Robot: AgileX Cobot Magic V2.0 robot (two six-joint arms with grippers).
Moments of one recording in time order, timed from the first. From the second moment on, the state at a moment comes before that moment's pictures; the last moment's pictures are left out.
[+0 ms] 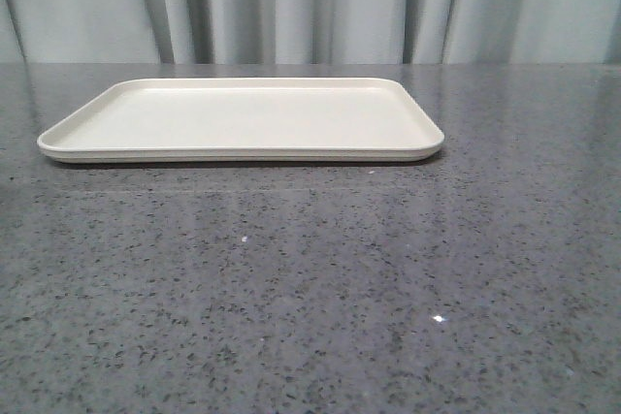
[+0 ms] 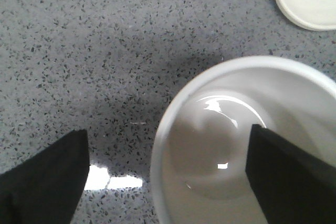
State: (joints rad) left arm -0.08 1.06 -0.88 -0.01 0.98 -0.11; right arm 0.11 0.55 -0.79 0.02 0.84 -0.01
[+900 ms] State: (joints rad) left arm -0.08 1.09 -1.09 -0.19 1.04 -0.11; right arm 0.11 0.55 -0.79 0.02 0.84 -0.01
